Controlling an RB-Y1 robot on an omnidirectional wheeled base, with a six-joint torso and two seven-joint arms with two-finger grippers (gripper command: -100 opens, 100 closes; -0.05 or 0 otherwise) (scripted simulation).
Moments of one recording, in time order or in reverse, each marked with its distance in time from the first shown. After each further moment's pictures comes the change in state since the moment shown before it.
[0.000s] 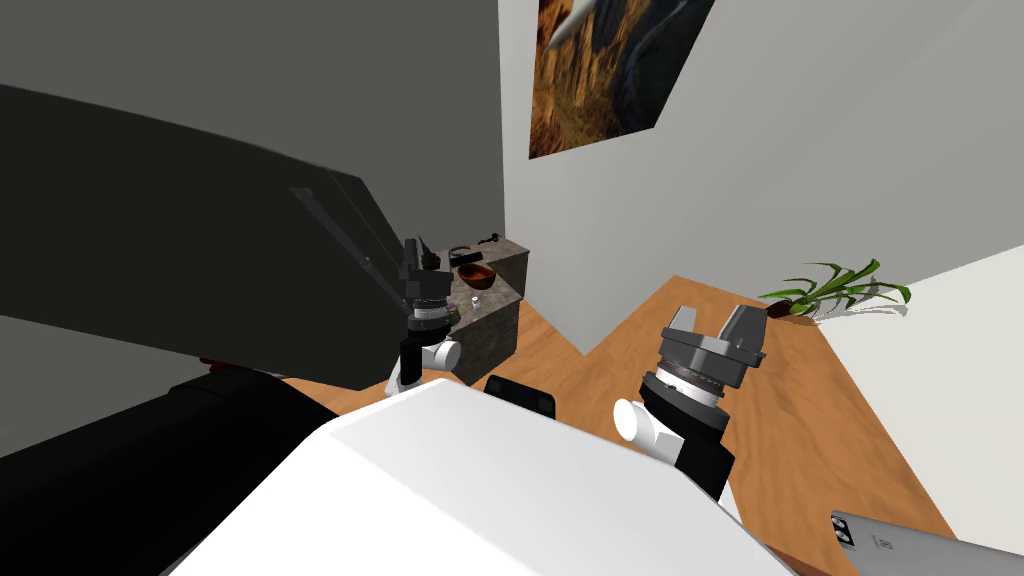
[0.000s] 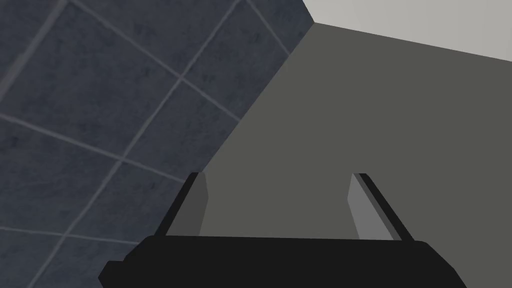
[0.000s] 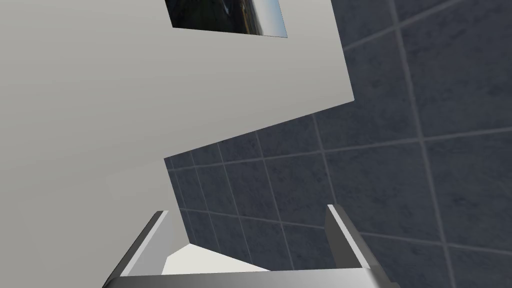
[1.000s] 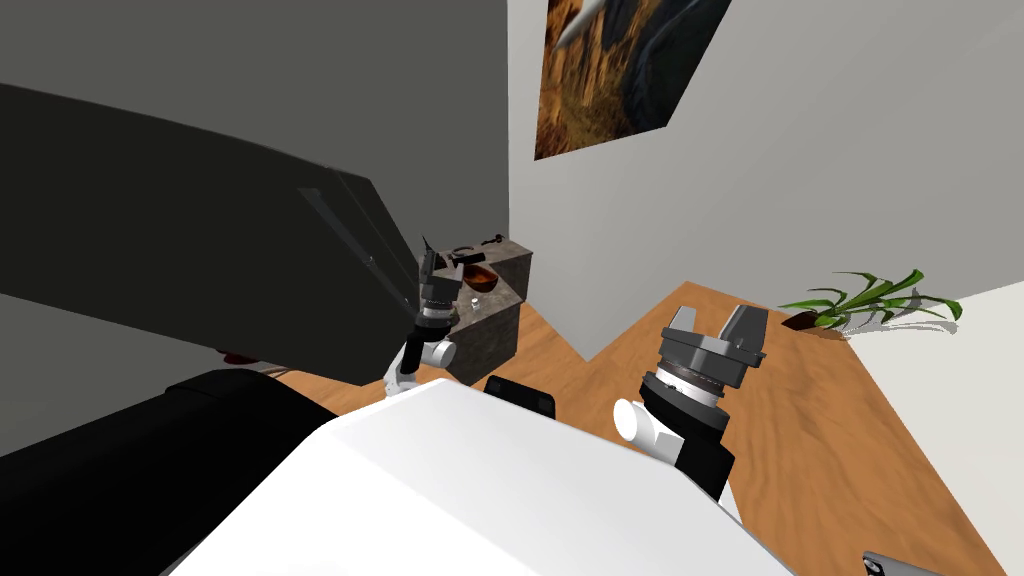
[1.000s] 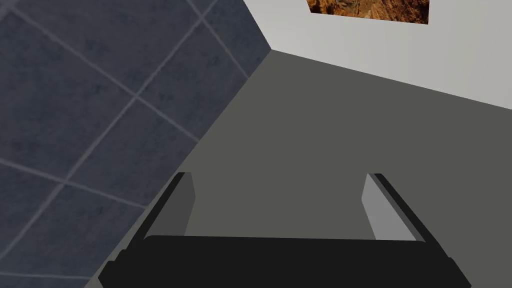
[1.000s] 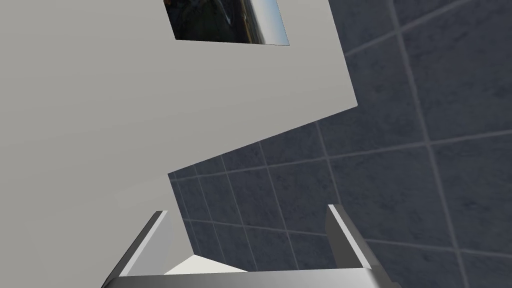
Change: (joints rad) left arm -0.032 0.204 0.022 0.148 0.097 -0.008 0.083; right arm 0.000 0.000 0.000 0.000 0.000 0.000 0.000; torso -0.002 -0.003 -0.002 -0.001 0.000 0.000
